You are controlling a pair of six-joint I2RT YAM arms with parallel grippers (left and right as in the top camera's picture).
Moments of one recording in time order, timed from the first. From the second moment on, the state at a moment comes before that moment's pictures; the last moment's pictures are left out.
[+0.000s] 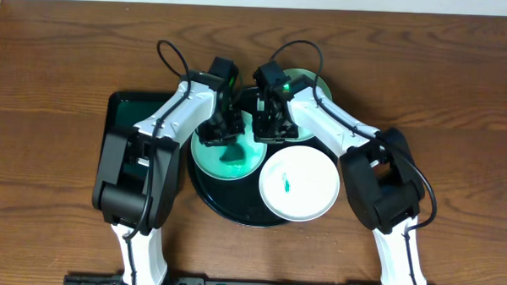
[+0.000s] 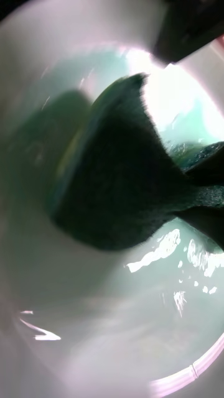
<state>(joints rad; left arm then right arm) -0.29 2.03 1.40 -0.93 0.17 -0.52 0.59 2.24 1.70 -0.88 -0.23 0.49</state>
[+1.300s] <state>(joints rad) -0.32 2.02 1.41 -0.96 -0.06 -0.60 0.58 2.24 1.70 -0.87 -0.25 0.50</state>
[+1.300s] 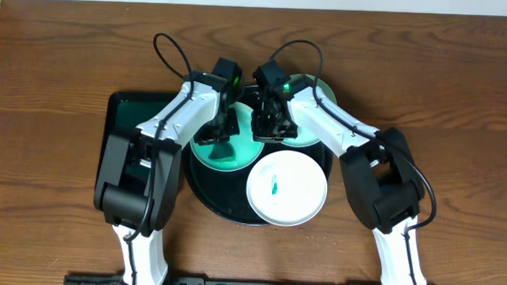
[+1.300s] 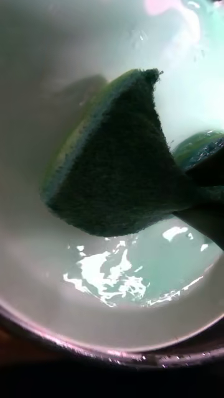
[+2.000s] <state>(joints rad) -0.33 2.03 1.40 -0.88 0.22 -0.50 0.58 2.24 1.70 -0.87 -0.25 0.50</state>
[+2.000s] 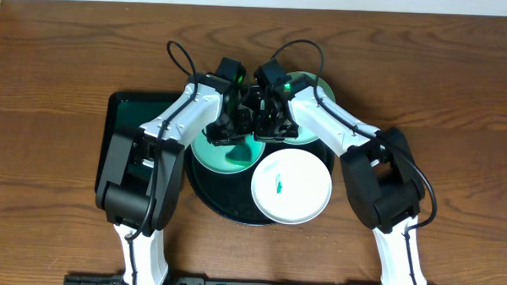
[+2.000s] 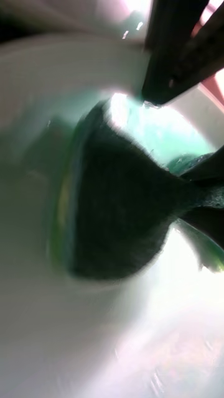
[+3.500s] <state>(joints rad) -0.32 2.04 1.45 -0.94 -0.09 -0.53 0.58 2.25 1.70 -0.87 -0.25 0.50</state>
